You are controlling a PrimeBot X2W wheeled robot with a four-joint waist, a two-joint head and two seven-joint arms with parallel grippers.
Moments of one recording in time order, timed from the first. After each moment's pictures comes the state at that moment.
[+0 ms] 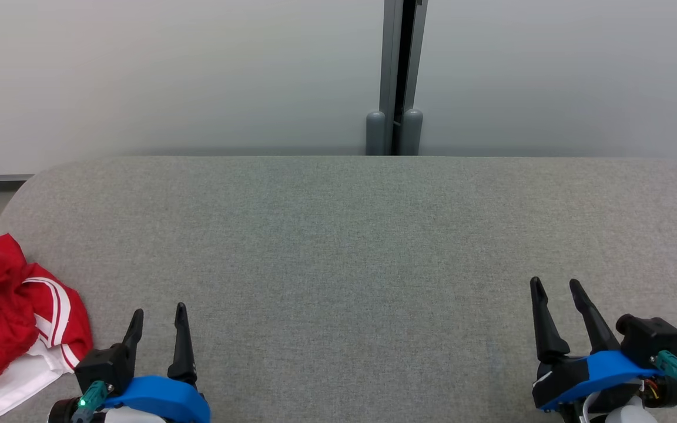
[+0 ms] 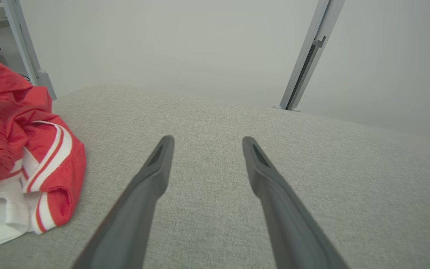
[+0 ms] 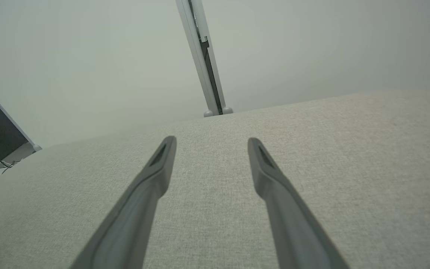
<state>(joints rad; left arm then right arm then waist) -0.08 0.08 -0.04 0.44 -0.26 -0.05 -0.21 -0.12 -0.05 -0.03 0.36 0.28 0.13 -0.21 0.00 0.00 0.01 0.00</state>
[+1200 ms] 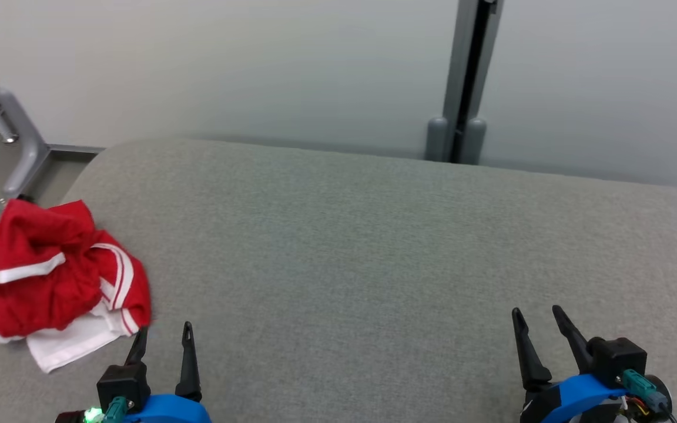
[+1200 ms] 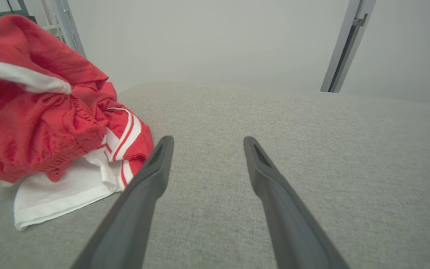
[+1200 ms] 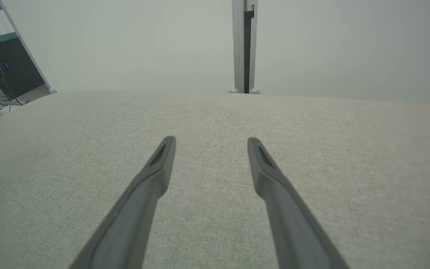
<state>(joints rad) -0.07 0.05 -0.01 0.50 -0.09 -0.03 -0.26 -0.11 -0.05 0.00 0.47 0.12 0.13 -0.26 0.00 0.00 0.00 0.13</state>
